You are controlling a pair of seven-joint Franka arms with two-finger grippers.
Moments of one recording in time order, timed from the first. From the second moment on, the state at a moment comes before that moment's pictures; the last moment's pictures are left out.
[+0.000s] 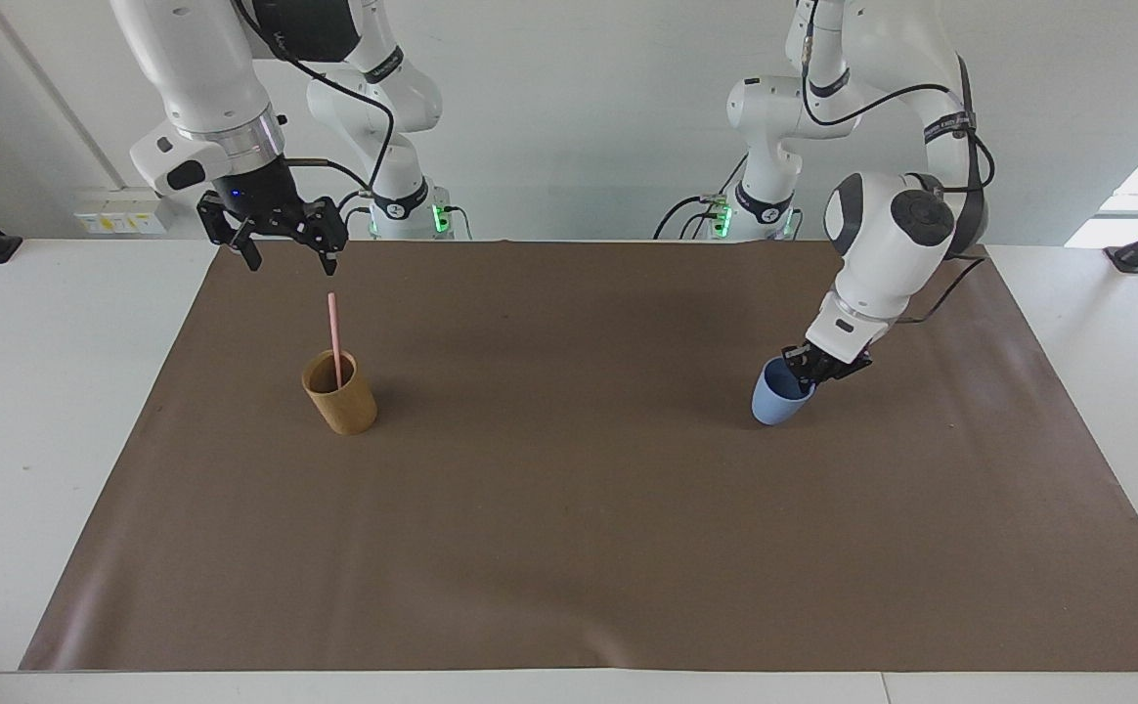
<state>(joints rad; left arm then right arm) -0.18 0.09 -0.02 -2.00 -0.05 2.11 -0.14 -0.06 -0.03 0.12 -1.62 -0.03 1.61 0.12</state>
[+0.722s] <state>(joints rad) -0.46 0.12 -0.03 -1.87 -0.05 2.03 -0.41 -0.06 -0.03 0.12 -1.62 -0.03 1.61 0.12</state>
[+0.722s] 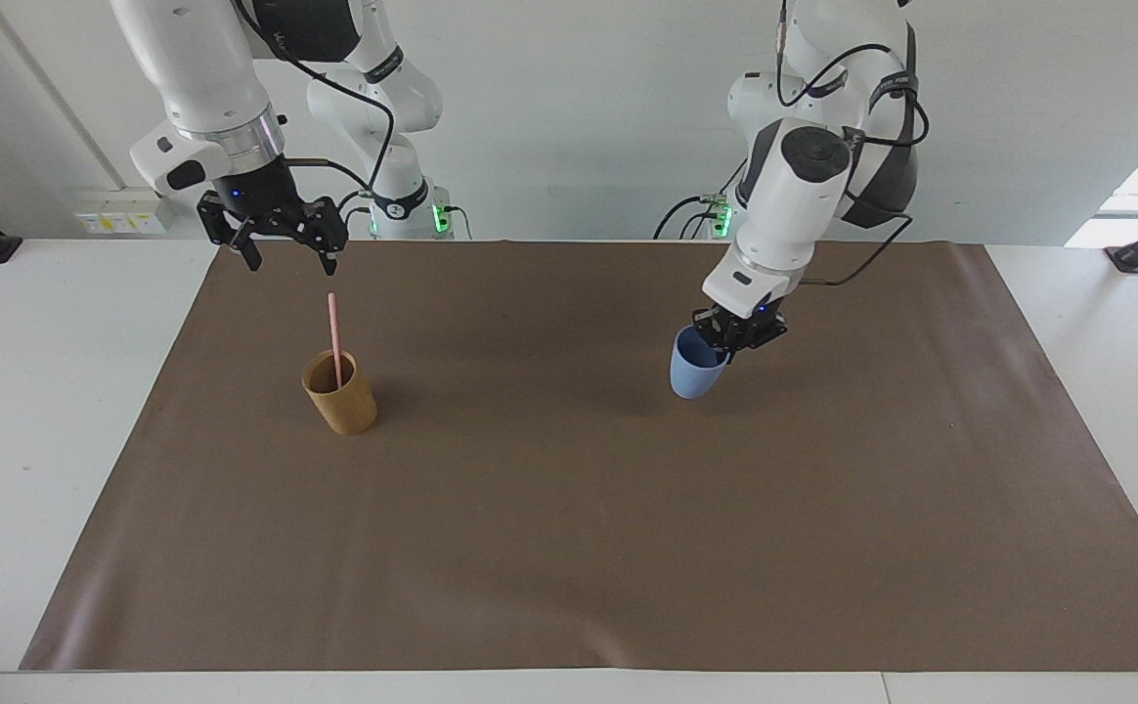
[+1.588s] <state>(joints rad) -0.62 0.36 -0.03 -1.72 -0.04 2.16 -0.57 -0.06 -0.03 0.12 -1.62 -0.03 1.61 0.12</state>
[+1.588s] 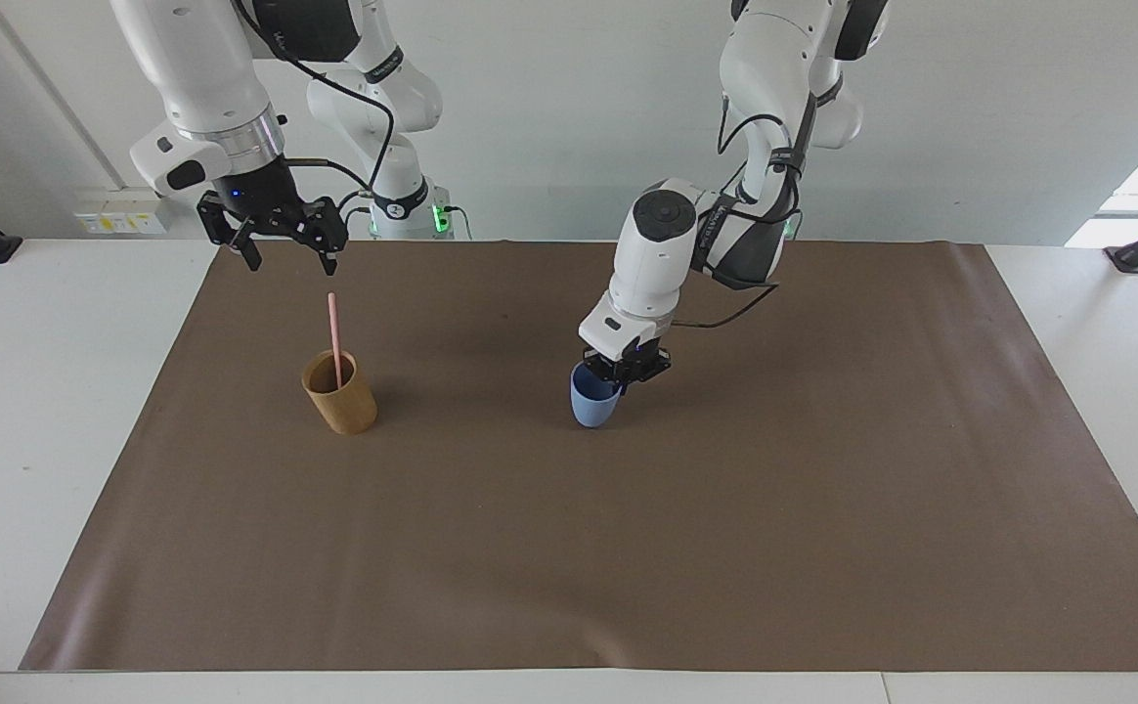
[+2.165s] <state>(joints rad) -0.62 0.38 -0.03 -1.72 -0.04 2.18 -0.57 -0.06 -0.03 0.12 -1.62 -0.03 1.61 0.12</state>
